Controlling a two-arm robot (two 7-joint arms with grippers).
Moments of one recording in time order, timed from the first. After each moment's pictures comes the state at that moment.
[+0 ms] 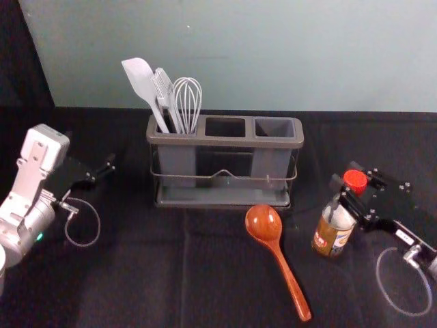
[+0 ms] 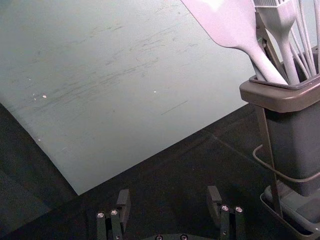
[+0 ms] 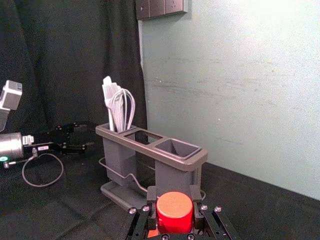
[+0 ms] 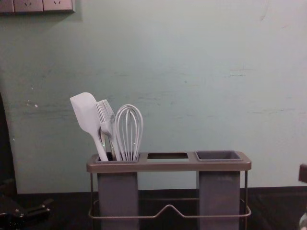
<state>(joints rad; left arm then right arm) -0.20 0.60 0.45 -1.41 -0.25 -0.12 0.03 -0.18 0.58 -0.11 -1.82 0.50 -0.10 0.44</state>
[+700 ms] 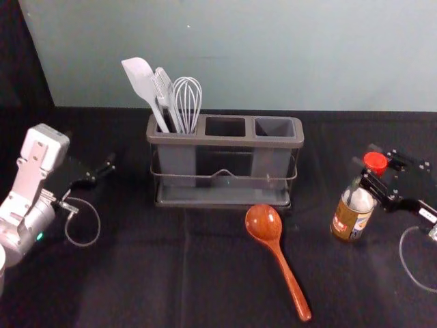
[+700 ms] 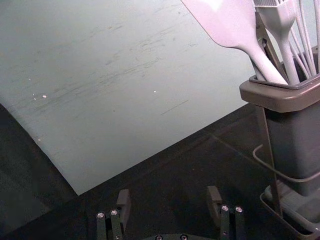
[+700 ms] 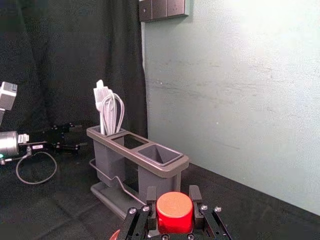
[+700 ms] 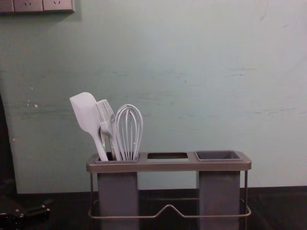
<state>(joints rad) -0.20 0.60 0.45 -1.41 -0.25 -0.12 0.03 -0.09 0.66 -0.09 -1.73 0.58 -0.10 0.55</state>
